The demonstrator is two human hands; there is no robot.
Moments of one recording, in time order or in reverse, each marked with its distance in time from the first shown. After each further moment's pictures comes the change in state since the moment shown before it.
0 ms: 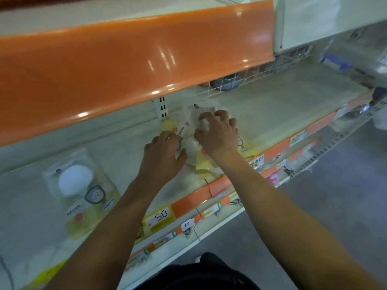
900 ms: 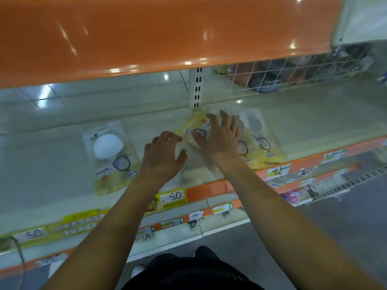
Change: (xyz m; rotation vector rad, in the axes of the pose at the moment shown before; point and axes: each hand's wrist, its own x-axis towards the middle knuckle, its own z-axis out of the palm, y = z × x) left_hand -0.051 -0.027 -0.006 0.045 0.037 -0.272; right_hand -0.024 -0.027 0.038 0.043 -0.129 -0.245
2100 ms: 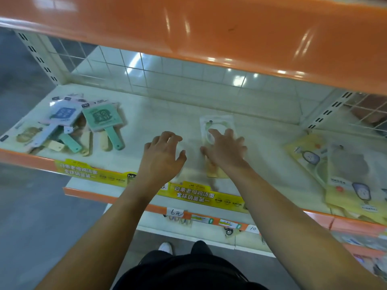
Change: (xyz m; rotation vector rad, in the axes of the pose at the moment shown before) left_hand -0.134 -0.211 -0.106 0.108 0.201 -0.356; right_hand -0.059 -0.237 0.117 -0.249 -0.454 -0.230
